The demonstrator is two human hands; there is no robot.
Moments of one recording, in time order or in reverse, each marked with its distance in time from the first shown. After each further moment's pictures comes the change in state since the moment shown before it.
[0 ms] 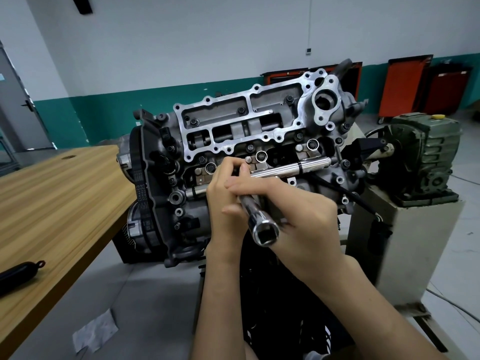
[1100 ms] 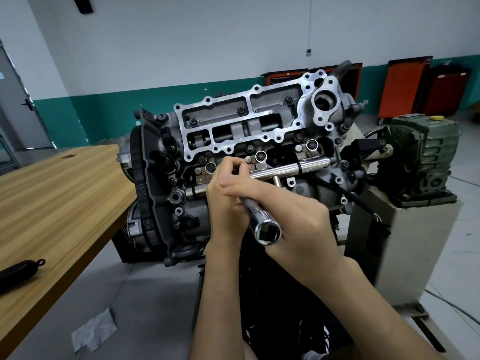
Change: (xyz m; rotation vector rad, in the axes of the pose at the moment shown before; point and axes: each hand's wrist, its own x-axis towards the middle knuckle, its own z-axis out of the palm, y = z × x) left_hand 0.006 0.003 0.005 -0.047 -0.013 -0.121; right_hand -0.001 -0.002 0.000 0.025 -0.073 -0.037
